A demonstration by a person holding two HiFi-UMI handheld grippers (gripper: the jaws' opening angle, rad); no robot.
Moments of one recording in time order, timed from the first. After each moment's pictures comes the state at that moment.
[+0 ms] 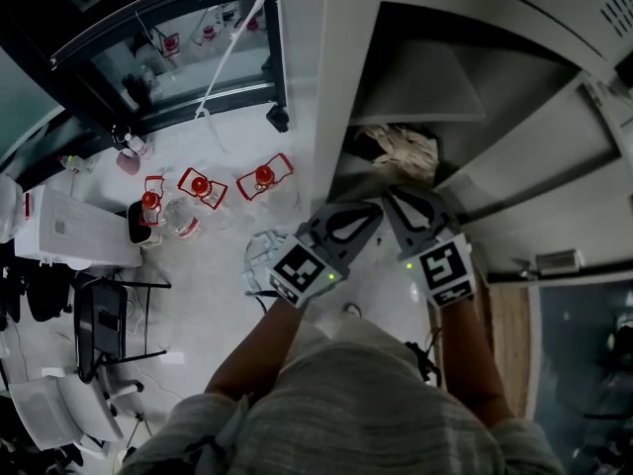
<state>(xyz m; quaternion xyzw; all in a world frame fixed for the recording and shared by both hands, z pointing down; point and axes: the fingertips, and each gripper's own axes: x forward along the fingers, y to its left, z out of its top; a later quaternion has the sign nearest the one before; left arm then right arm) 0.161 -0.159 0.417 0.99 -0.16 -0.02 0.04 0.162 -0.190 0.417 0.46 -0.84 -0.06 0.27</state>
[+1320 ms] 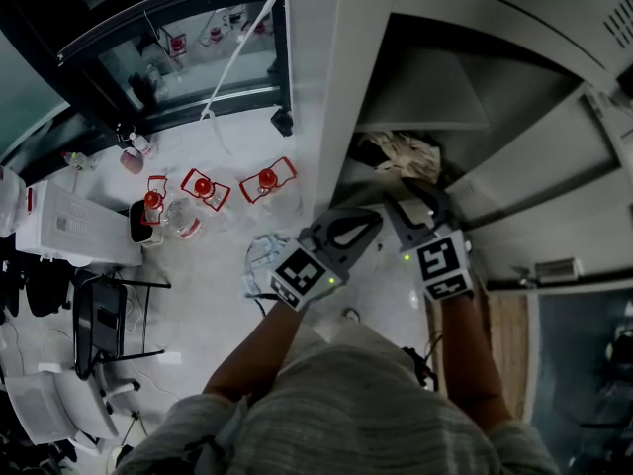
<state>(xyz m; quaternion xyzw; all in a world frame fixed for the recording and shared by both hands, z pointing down) 0.158 -0.159 0.429 0.99 -0.16 0.00 0.03 0.178 -0.206 0.428 0.48 -0.82 -0.06 0.32</state>
